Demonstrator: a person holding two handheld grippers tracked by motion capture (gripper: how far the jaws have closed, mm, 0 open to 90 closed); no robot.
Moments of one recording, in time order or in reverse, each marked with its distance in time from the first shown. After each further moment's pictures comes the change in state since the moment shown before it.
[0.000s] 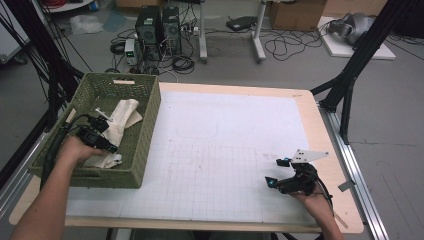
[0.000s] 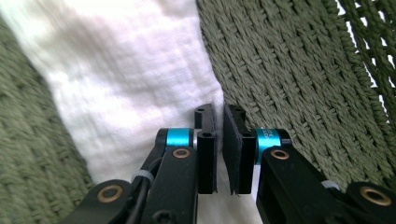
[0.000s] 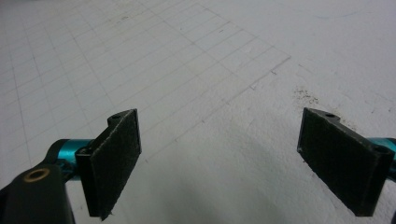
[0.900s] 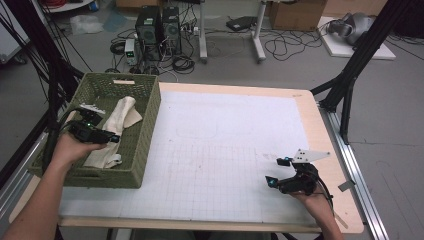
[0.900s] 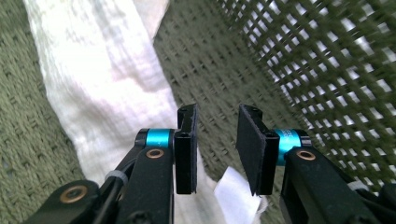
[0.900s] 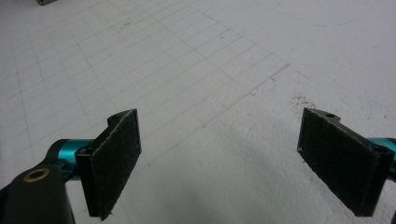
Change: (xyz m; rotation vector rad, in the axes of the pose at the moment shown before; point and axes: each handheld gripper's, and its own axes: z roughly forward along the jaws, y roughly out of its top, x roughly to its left) left arm -0.008 -0.001 -0.032 -0.257 -0.050 0.066; right arm 0.002 0.002 -0.003 -0.017 0.001 -0.002
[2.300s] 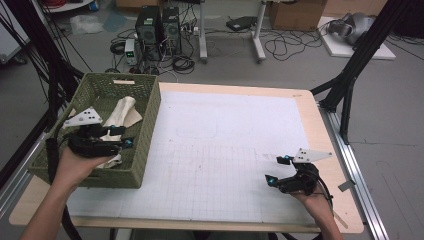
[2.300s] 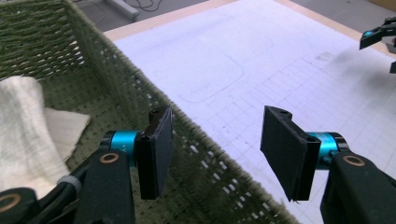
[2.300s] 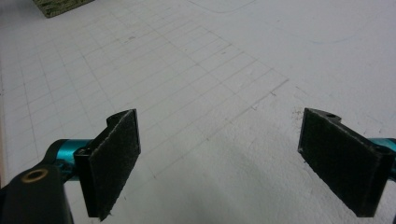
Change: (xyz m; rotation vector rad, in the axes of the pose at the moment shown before) left arm -0.092 -0.006 -0.049 -0.388 -0.097 0.145; right arm 0.004 0.005 -0.003 -0.039 -0.007 -0.010
